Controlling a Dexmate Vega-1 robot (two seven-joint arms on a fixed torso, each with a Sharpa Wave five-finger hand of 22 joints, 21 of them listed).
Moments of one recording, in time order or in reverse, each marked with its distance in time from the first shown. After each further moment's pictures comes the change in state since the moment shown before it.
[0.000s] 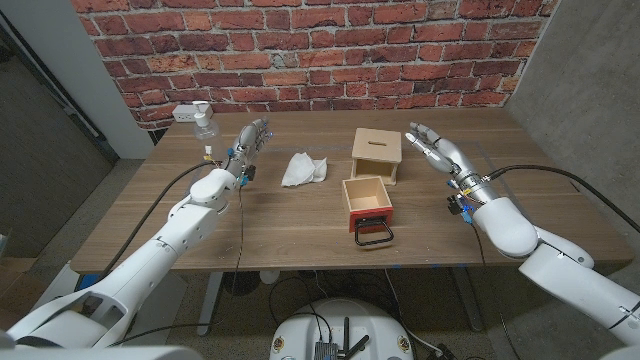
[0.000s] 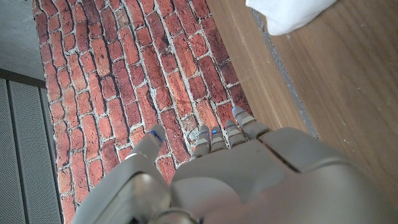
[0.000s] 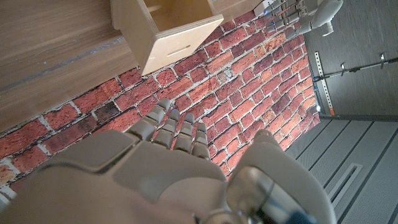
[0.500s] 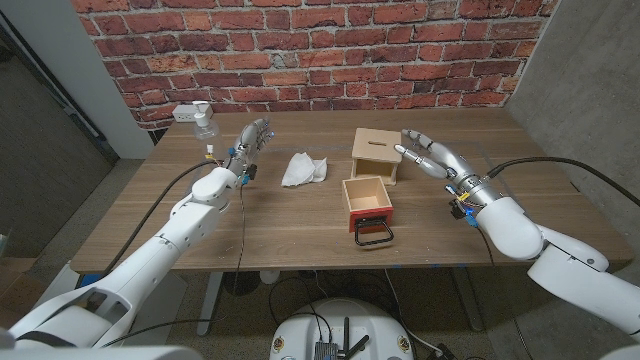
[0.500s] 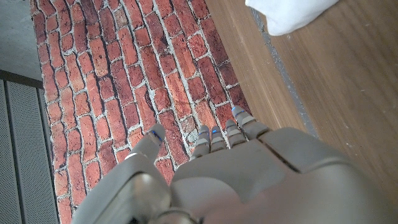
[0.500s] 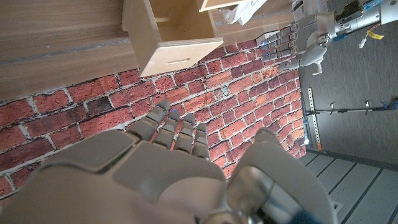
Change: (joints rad) left arm -0.020 -0.011 0.008 0.025 0.002 0.002 -0.008; left_hand 0.000 0.000 0.006 -0.006 0.000 0.000 0.000 0.000 0.000 0.000 0.000 0.000 0.000 0.000 0.000 0.000 0.000 0.000 0.000 0.008 0.000; right arm -0.044 -0.053 0.024 -0.090 -0.136 -0.143 0.043; right_hand 0.023 -0.009 0.011 -0.034 -0.006 0.000 0.000 0.000 0.000 0.006 -0.002 0.000 0.000 -0.002 0.002 -0.002 -0.021 -0.030 0.017 0.000 0.000
